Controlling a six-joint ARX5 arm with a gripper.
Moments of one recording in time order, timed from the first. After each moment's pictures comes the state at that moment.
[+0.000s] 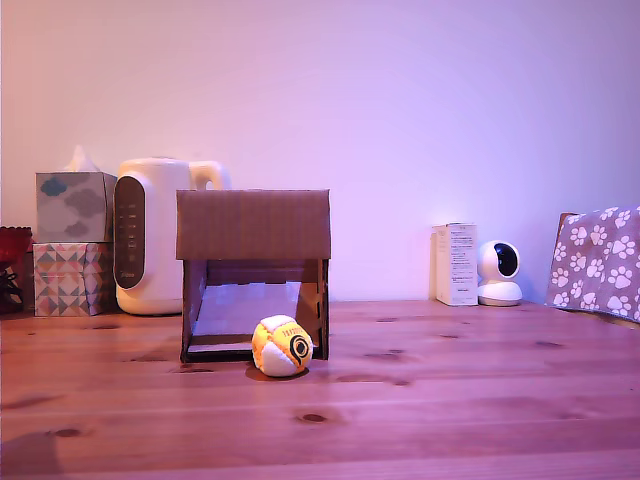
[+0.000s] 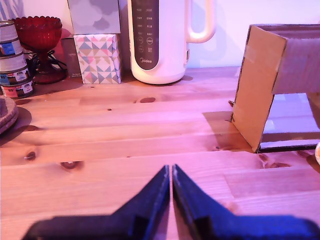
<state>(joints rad) 0.00 0.00 0.01 -0.20 0.07 -0.06</state>
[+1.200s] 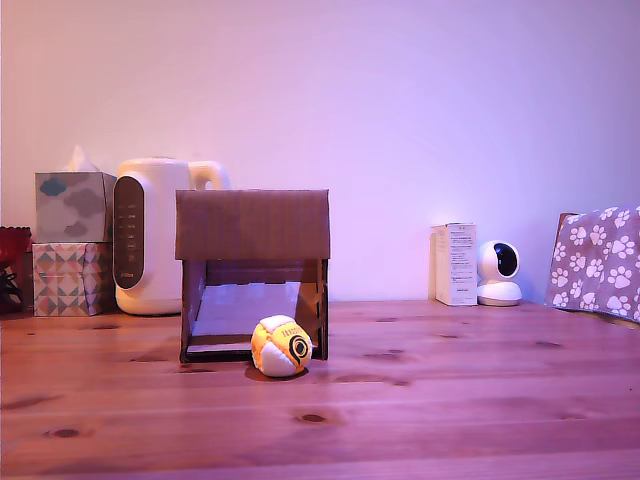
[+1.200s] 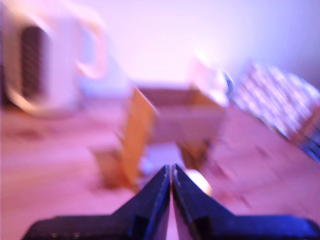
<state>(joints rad) -0.06 0.35 0.36 -0.20 0.45 -0.22</state>
